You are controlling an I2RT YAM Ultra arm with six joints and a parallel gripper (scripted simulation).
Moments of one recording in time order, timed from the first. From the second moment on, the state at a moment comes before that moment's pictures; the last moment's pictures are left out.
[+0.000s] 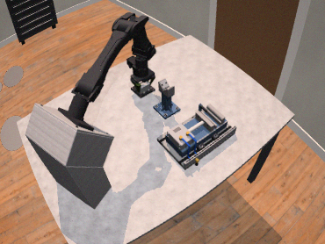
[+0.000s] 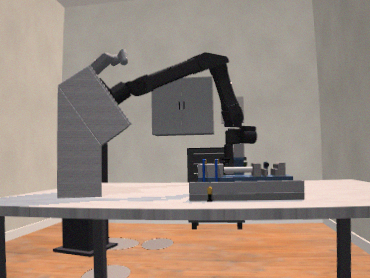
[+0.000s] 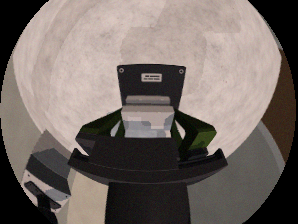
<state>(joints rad) 0.57 1.78 1.52 -0.38 0.12 -1.11</state>
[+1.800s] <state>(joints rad) 0.65 1.35 1.46 -0.75 0.18 -1.07</state>
